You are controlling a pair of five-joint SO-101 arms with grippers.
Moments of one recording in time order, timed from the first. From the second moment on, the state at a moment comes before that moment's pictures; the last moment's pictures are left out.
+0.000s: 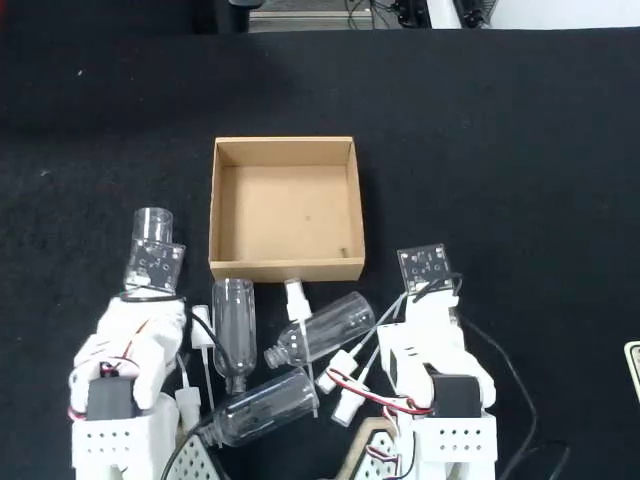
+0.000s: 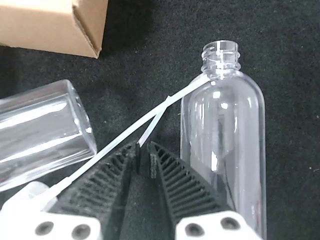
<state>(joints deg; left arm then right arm) -9.8 -104.0 90.4 65.9 -18.9 0.4 -103.1 96.8 74.0 5.8</state>
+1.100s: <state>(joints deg) -19.7 -22.1 28.0 74.7 -27.0 0.4 -103.1 96.8 69.1 33.3</state>
